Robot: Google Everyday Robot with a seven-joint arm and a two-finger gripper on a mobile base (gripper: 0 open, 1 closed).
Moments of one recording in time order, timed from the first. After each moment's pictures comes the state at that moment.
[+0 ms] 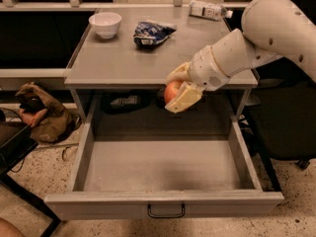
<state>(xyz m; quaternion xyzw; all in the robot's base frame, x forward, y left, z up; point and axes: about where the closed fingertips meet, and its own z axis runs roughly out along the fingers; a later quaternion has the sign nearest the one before) 0.560 -0.044 0.863 -0.67 0.64 0.19 0.33</state>
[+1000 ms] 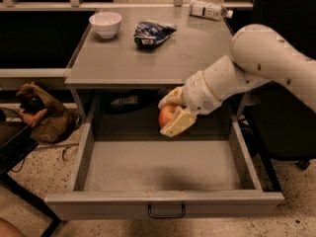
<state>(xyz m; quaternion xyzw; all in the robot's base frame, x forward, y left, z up) 0.524 -0.029 0.815 -0.68 0.63 0.23 0.30</state>
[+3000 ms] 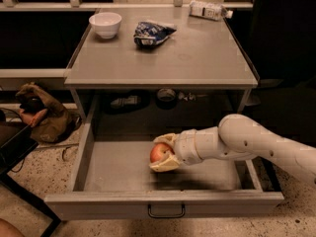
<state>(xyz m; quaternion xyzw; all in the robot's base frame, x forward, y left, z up) 0.513 -0.005 0.659 -0.58 0.66 0.26 0.39</state>
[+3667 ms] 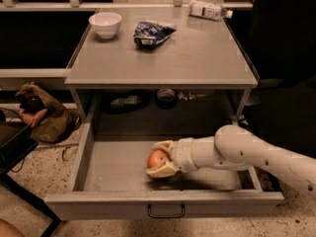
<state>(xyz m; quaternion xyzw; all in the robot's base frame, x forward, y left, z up) 0.505 0.002 0.629 -0.56 0.67 0.27 0.39</state>
